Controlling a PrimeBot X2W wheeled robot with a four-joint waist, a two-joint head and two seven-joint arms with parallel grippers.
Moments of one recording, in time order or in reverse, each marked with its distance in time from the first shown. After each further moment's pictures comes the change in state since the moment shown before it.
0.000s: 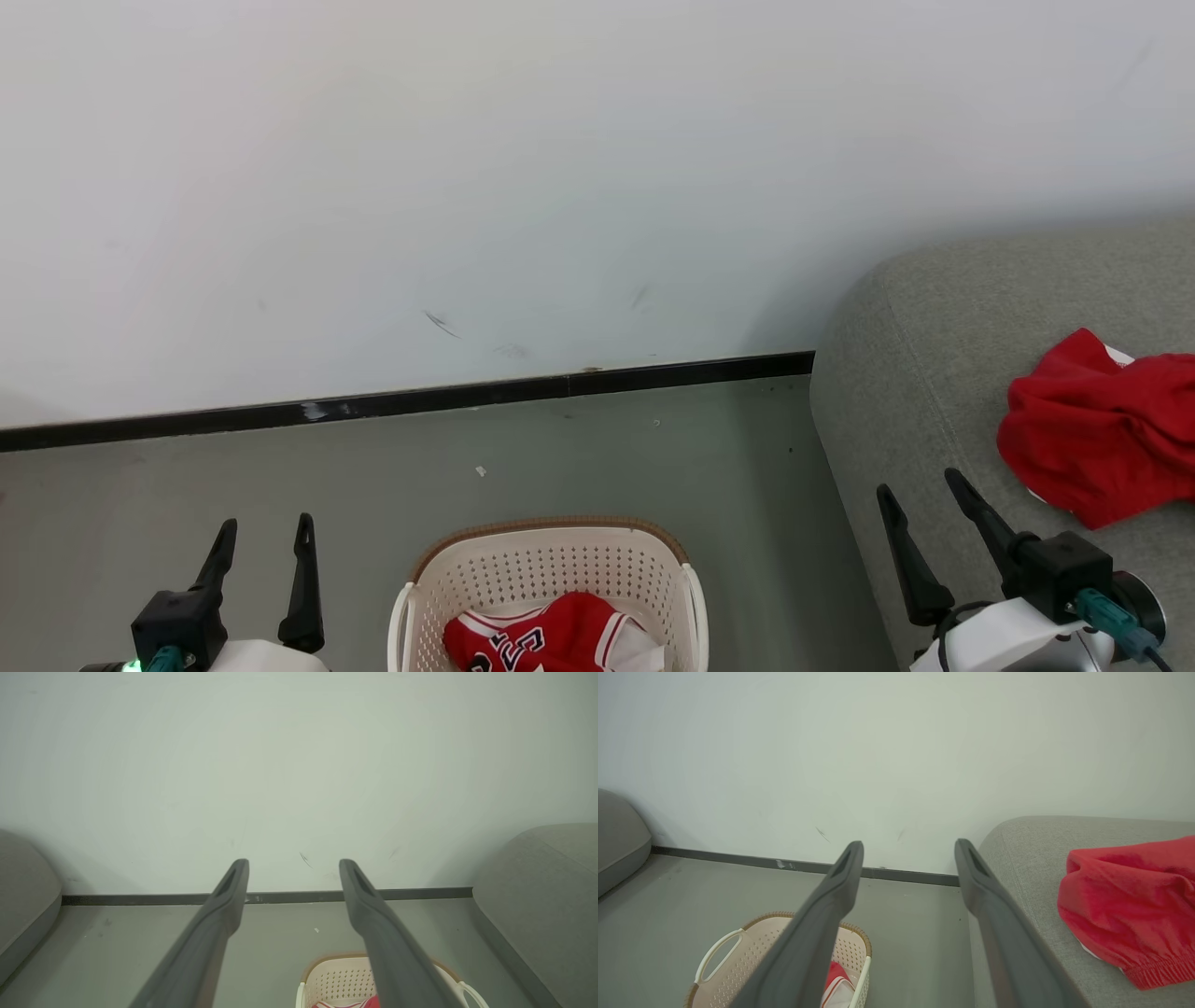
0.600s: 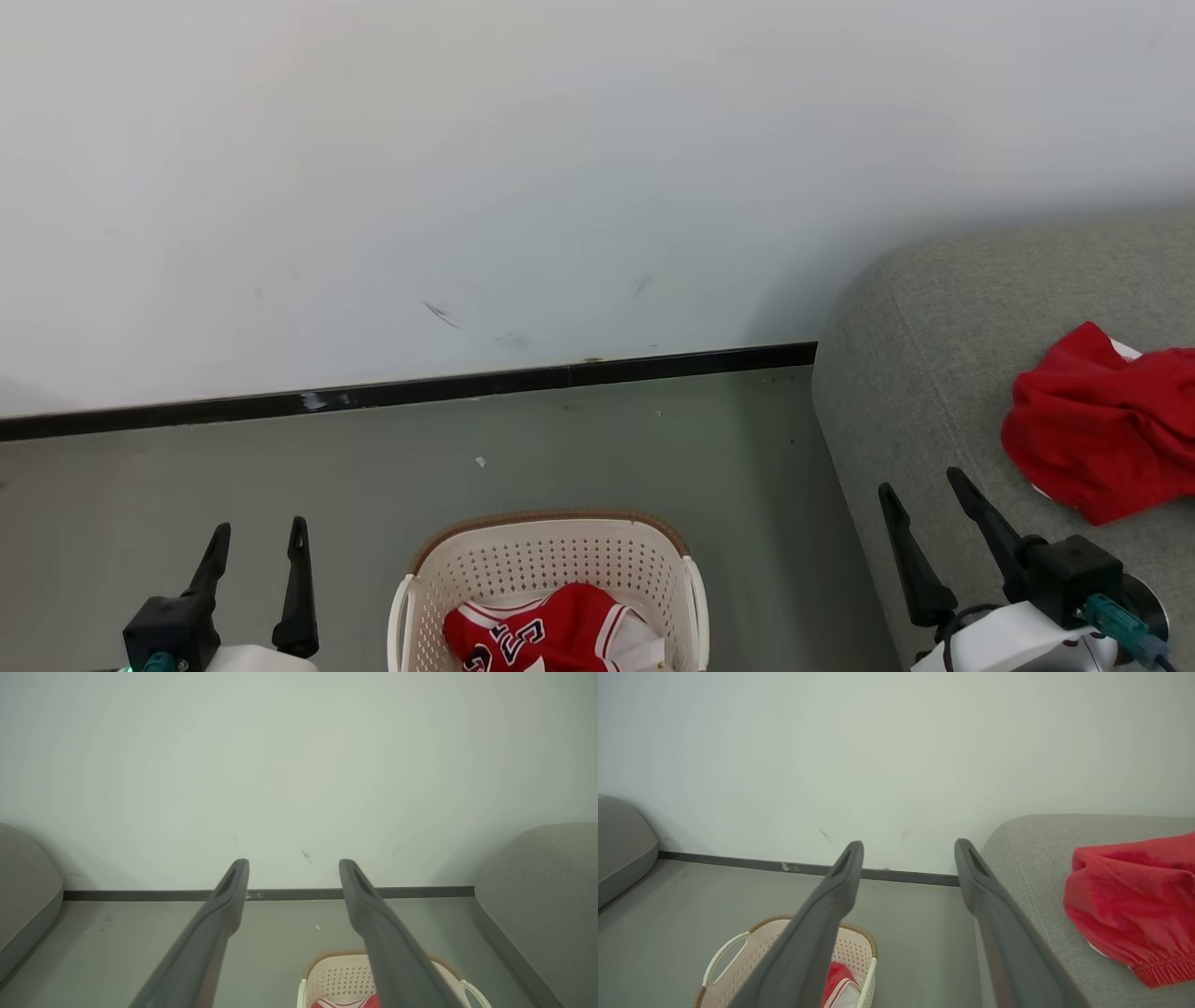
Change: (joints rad) left arm 0.008 0.001 0.016 -0.012 0.000 -0.007 0.000; right arm 0.019 0.001 0.000 -0.035 0.021 0.000 0.000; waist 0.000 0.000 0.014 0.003
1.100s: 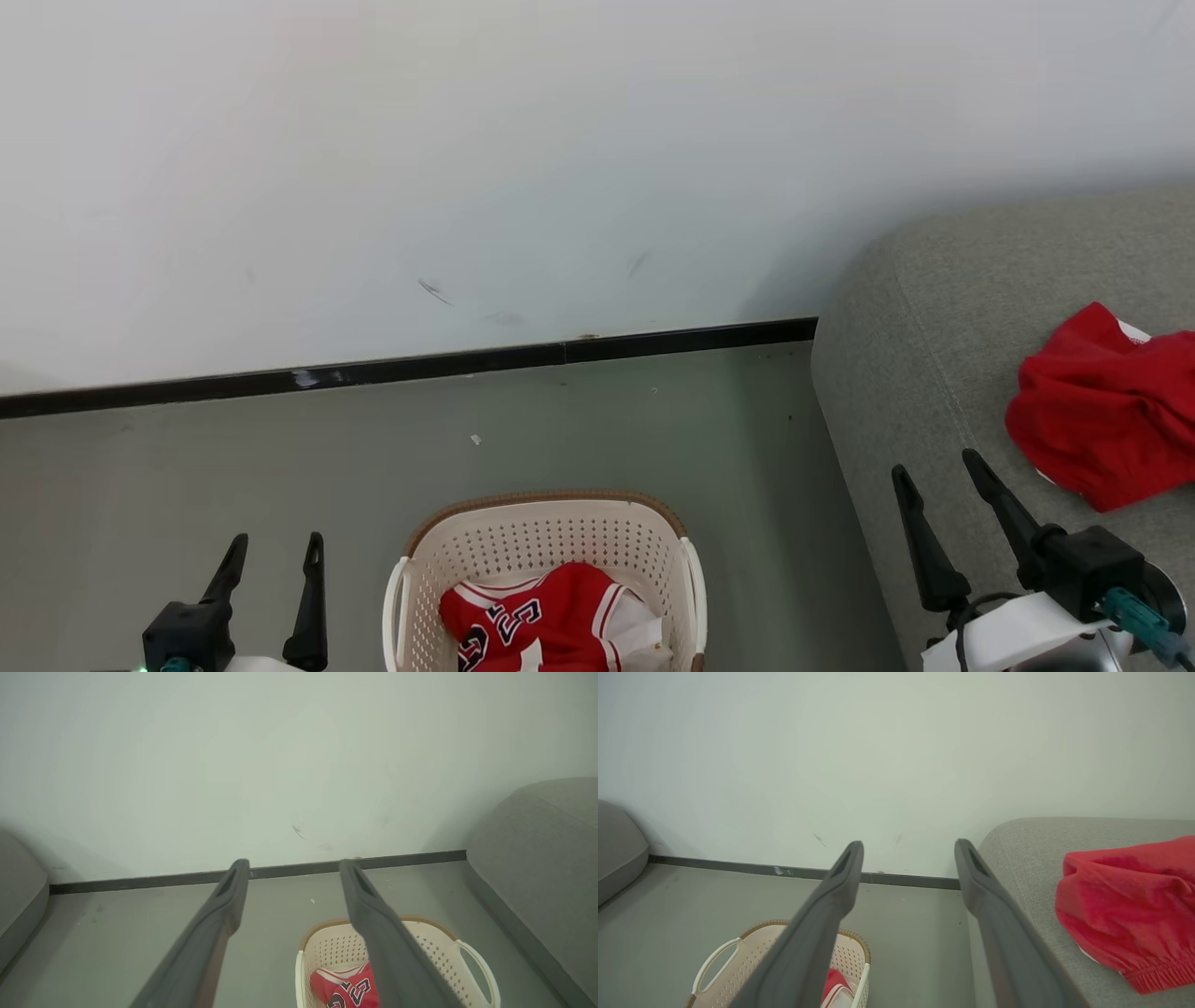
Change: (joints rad) left arm 0.011 0.021 -0.035 0.013 0.018 -0.028 0.011; right arm 0.001 0.000 -0.023 -0.048 -0.008 0.000 0.000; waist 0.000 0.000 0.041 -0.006
